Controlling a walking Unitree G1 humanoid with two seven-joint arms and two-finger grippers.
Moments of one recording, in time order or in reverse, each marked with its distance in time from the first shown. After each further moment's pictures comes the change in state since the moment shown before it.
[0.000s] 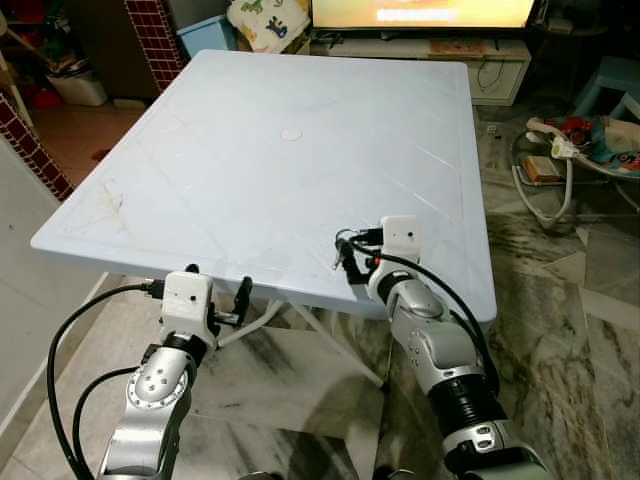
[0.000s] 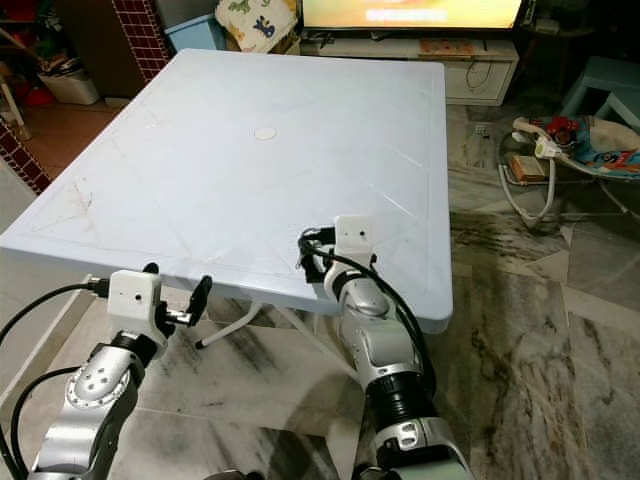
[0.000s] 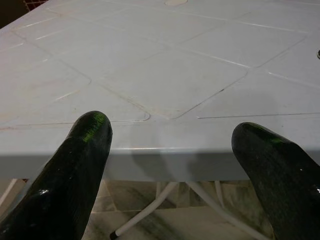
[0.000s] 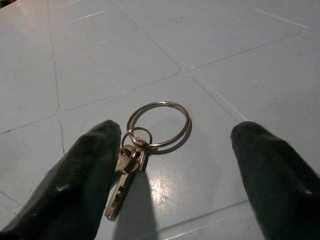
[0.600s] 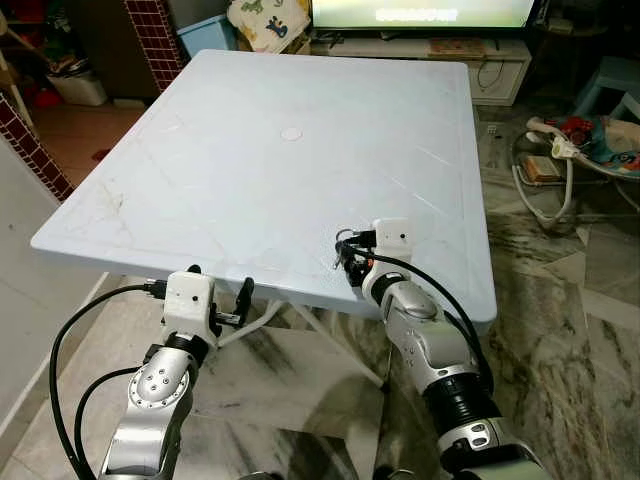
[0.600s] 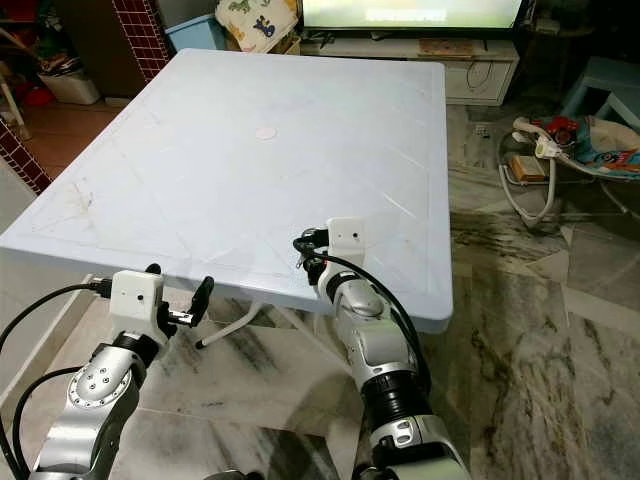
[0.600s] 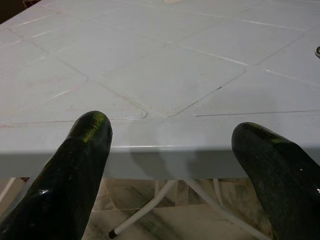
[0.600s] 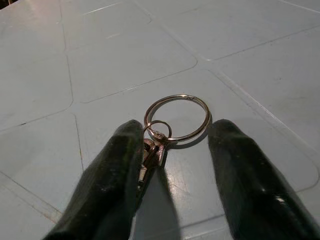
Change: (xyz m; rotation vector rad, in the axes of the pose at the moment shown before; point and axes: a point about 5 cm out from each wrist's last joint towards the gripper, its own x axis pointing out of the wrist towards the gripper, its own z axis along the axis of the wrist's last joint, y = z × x) left arm 0.000 -0.001 -0.001 0.000 0.007 -0.005; right arm 0.002 0.007 -0.003 0.008 0.015 0.036
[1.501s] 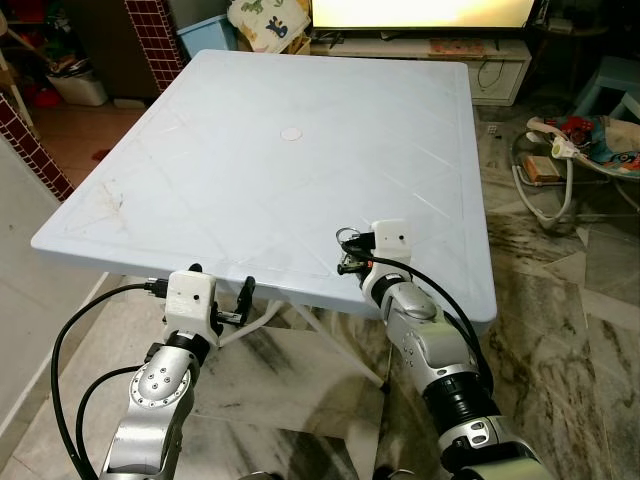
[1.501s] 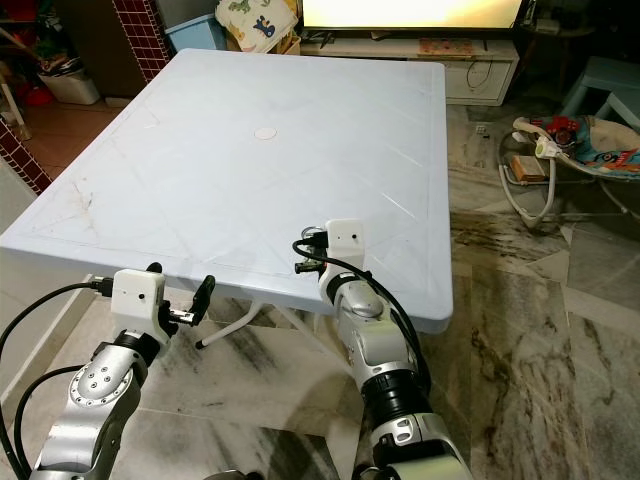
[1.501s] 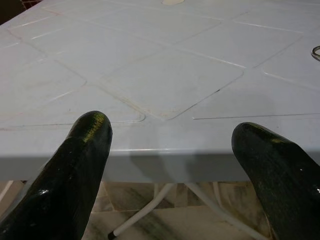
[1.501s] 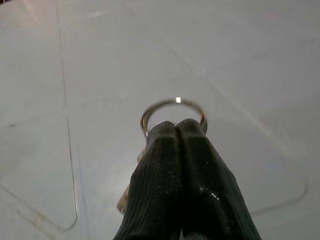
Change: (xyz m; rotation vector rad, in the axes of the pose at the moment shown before) left arm 0.001 -0.001 0.001 -0.001 -0.005 -0.002; right arm 0.001 -0.001 0.002 -0.061 -0.037 -0.012
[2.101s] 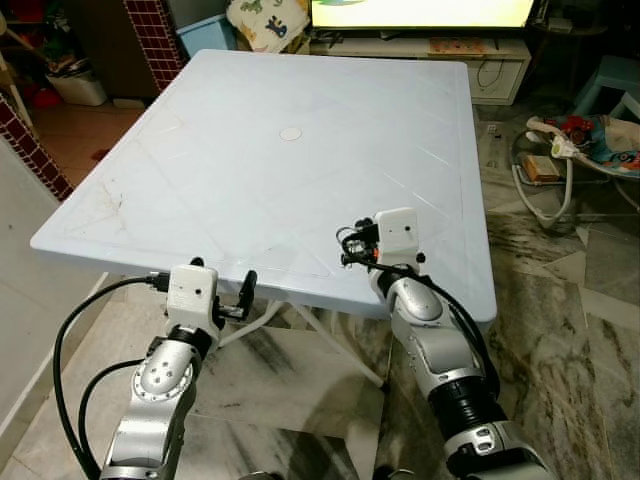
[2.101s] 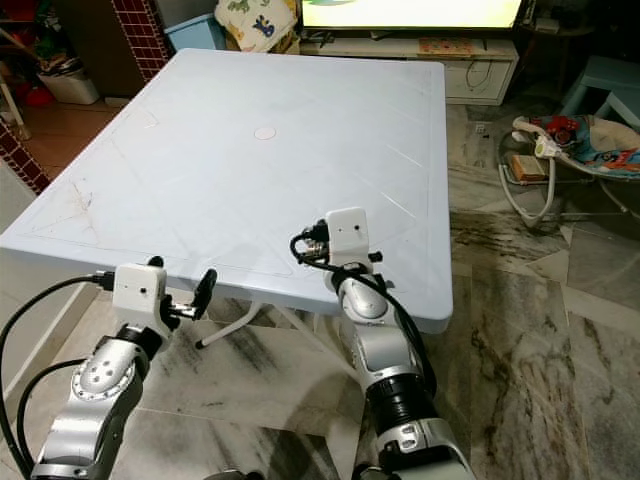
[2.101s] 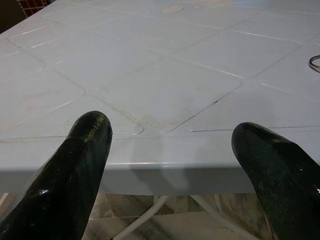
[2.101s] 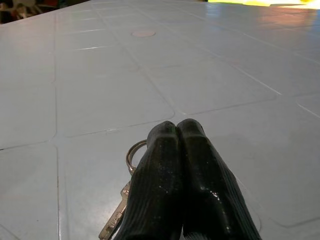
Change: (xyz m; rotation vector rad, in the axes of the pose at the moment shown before) left arm 0.005 -0.001 0.006 0.004 -0.020 -0.002; right arm -0.006 -0.002 0.012 -0.106 -0.128 -0.037
